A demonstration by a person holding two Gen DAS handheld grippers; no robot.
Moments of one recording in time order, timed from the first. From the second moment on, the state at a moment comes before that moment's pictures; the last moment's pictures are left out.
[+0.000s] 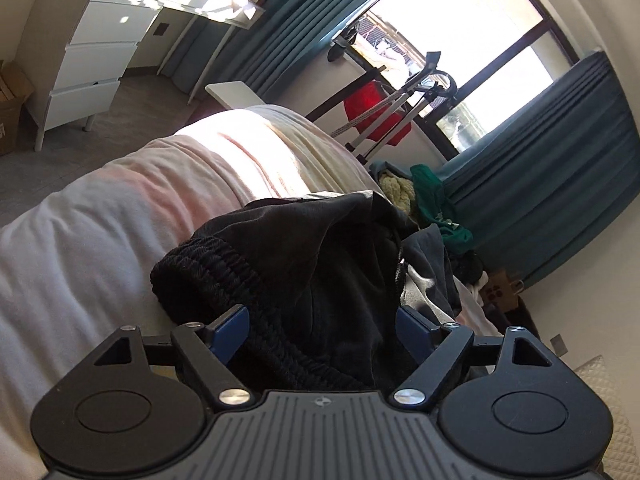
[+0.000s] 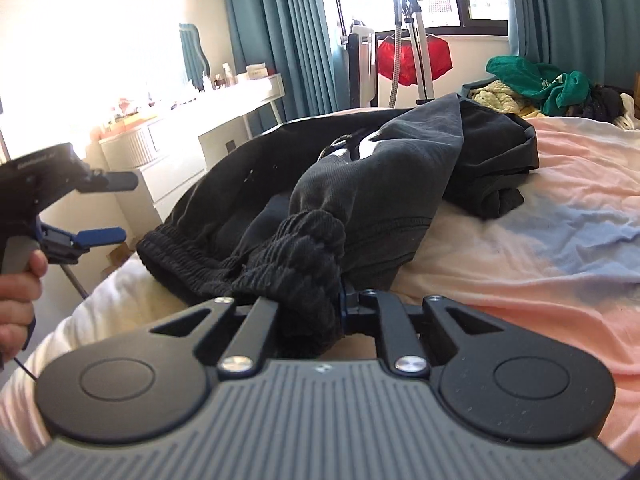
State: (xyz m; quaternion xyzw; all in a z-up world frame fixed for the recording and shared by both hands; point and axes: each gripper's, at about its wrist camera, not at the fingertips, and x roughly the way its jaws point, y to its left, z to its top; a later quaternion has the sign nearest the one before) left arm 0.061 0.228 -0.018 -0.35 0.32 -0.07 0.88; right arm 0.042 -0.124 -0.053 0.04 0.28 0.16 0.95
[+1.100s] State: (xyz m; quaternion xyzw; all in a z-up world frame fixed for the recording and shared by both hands) left arm 0.210 0.325 0.066 -0.36 0.16 0.05 0.92; right arm 0.053 0.009 -0.058 0.06 0.26 0.34 0.90
